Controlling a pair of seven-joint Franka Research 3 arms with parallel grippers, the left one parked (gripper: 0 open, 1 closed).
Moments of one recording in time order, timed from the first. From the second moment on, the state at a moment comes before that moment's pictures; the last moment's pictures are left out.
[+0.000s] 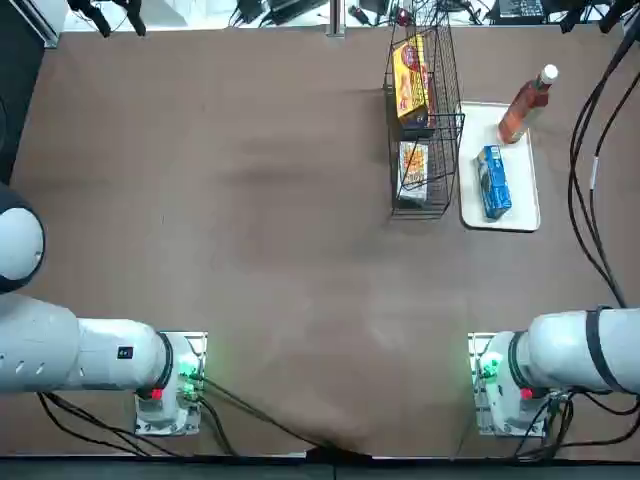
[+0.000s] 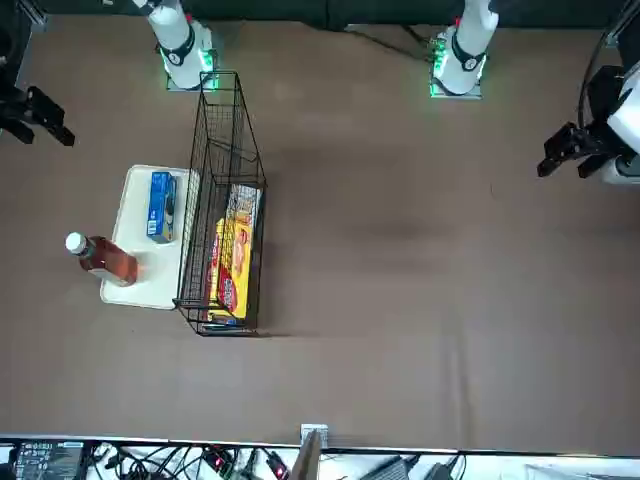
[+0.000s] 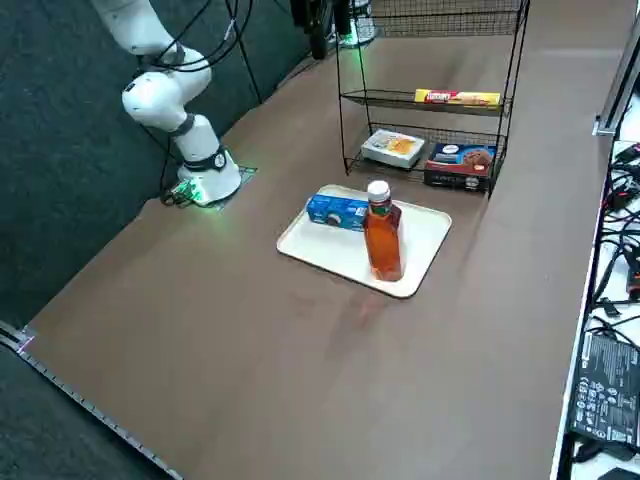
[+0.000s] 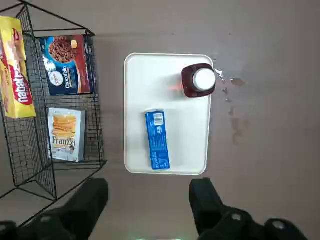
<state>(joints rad) -0.08 -0.09 0.01 -1.63 0.01 1.53 -0.02</state>
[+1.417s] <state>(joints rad) -0.09 0.00 0.00 -1.62 0.00 1.58 -0.02</state>
